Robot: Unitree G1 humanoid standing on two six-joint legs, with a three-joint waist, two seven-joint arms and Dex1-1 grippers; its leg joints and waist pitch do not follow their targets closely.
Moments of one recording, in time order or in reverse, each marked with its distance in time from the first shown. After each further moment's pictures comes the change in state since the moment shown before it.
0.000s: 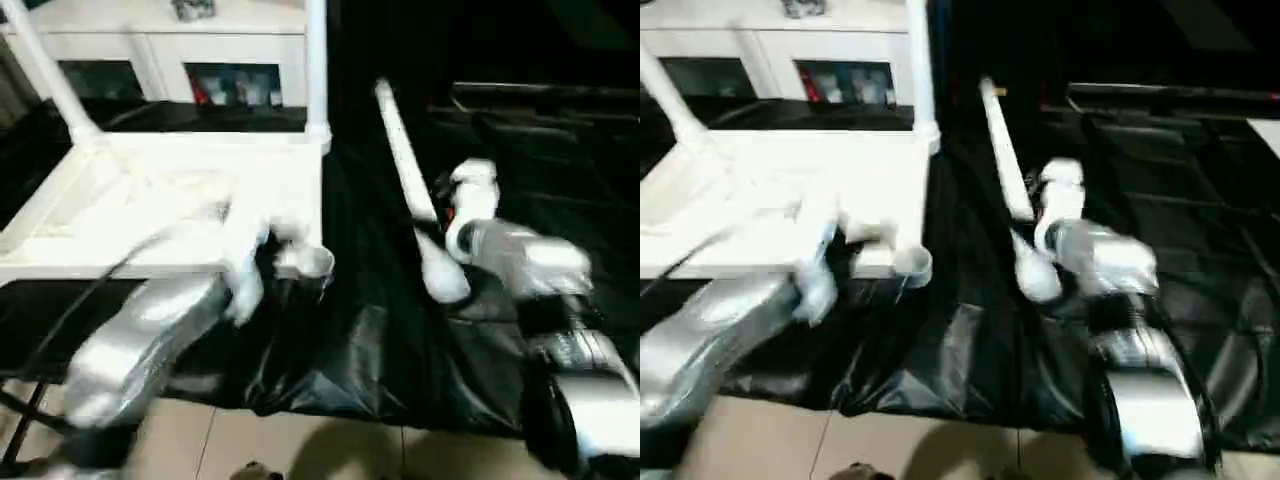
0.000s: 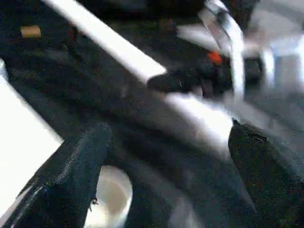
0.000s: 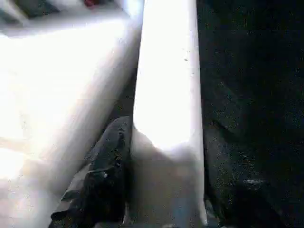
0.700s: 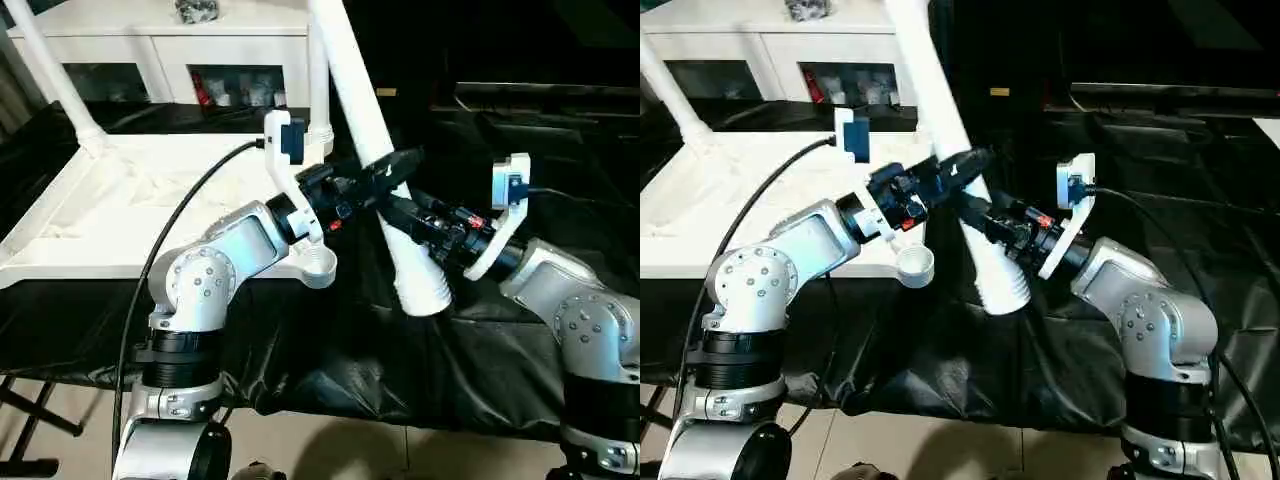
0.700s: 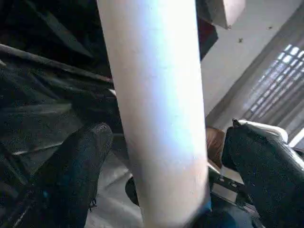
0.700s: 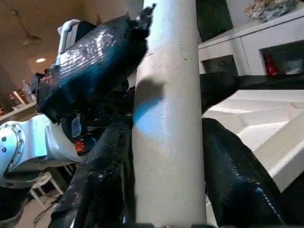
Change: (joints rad) left arm -0.248 -0.226 0.168 0.182 -0.303 0.174 0.106; right arm 0.269 -0.032 0.023 -0.537 0.375 0.112 0.338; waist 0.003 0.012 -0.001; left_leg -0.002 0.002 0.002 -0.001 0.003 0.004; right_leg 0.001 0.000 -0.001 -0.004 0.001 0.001
